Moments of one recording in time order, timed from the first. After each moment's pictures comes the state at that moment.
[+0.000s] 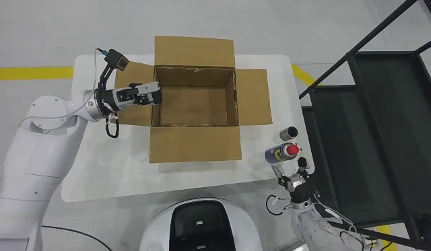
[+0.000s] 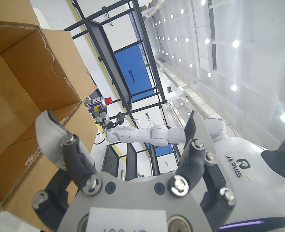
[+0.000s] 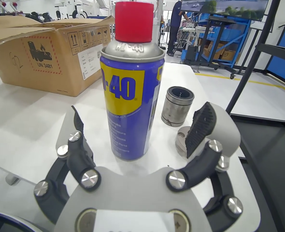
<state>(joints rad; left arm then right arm) 0.83 -1.00 -1.12 -1.35 -0.55 -0.34 -1.13 -1.42 -1.27 1.22 -0.50 -1.30 -0.22 -1.47</state>
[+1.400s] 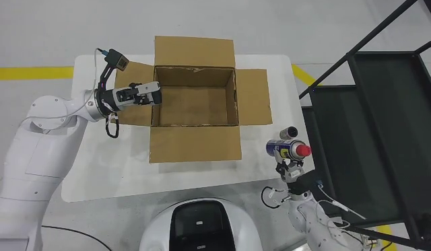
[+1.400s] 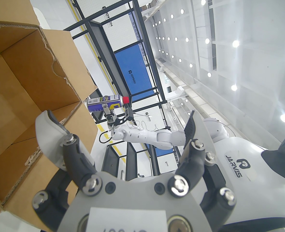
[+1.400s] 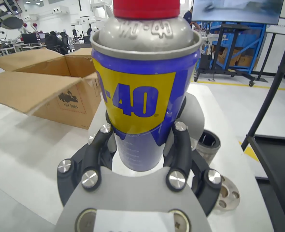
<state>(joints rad) 0.83 -1.00 -1.12 -1.35 -0.55 -0.34 -1.13 -1.70 -1.21 1.38 -1.22 -1.34 -0.22 -1.14</state>
